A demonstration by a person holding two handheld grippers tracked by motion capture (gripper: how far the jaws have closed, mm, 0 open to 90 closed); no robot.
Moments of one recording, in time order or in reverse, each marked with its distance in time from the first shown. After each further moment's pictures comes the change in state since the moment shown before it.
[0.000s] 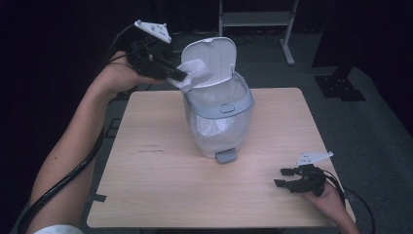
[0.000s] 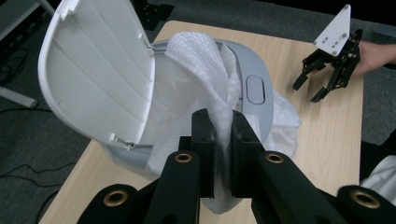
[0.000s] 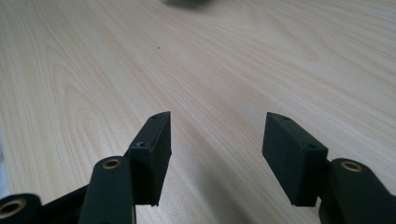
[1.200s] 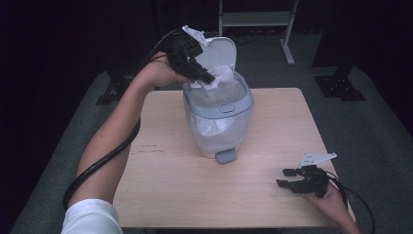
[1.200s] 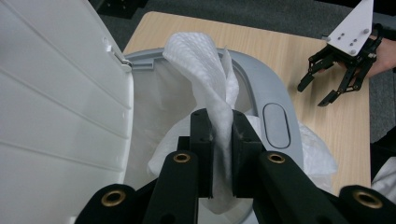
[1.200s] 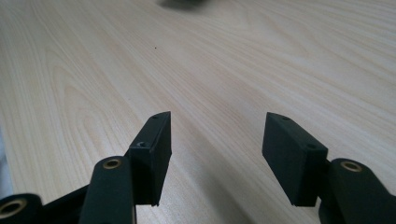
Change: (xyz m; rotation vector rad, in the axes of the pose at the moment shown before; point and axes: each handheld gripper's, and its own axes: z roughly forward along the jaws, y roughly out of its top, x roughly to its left) left arm 0.019 0.025 0.085 0.062 -0.092 0.005; right arm 0.000 -0.004 -0.006 -0.012 -0.012 0.019
